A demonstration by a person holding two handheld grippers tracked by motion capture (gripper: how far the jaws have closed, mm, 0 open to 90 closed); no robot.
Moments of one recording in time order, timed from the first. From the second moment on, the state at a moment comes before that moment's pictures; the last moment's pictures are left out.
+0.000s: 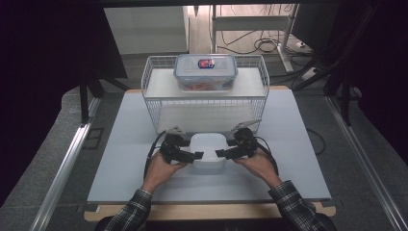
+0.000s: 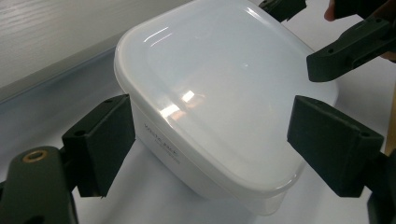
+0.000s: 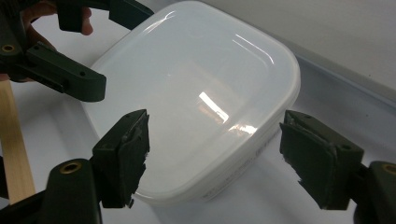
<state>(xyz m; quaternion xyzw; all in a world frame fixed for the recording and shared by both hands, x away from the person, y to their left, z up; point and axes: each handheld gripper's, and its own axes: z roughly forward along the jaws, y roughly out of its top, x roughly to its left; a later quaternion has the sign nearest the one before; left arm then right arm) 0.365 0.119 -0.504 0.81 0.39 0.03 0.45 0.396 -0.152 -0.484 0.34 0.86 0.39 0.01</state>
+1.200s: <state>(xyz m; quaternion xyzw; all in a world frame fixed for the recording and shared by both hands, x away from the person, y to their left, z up) 0.343 0.142 -0.496 0.74 0.47 0.02 0.48 0.377 -0.172 -0.473 0.42 0.80 0.43 -0.02</state>
